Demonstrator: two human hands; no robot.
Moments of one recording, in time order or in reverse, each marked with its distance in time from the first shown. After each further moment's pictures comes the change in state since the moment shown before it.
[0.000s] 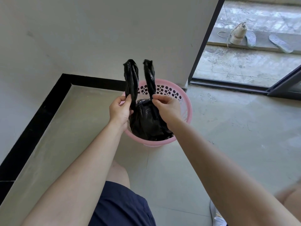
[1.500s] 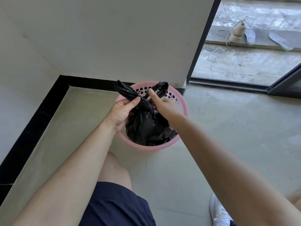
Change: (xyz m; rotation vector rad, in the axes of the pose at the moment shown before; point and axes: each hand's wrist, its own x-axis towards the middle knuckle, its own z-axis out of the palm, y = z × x) left_hand -0.012 0.015 0.003 -0.161 -0.479 -0.101; right_hand -0.004 -0.026 -0.017 -0.258 -0.169 0.185
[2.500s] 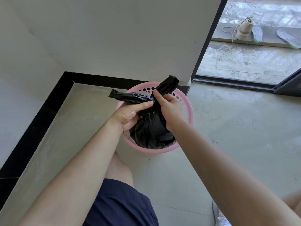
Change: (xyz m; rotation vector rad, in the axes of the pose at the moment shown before) left_hand -0.007 -0.003 -0.001 -0.017 -0.180 -0.060; right_hand -0.003 0.014 0.026 0.548 0.080 -0.108
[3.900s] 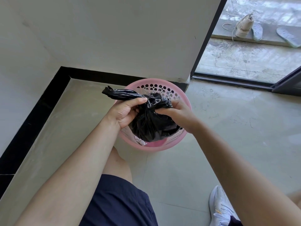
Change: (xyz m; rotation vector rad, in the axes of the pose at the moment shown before) left_hand 0.006 -0.003 -0.009 -0.085 0.103 -0.030; right_hand -0.010 -0.013 -0.053 -0.444 -0.447 -0.102
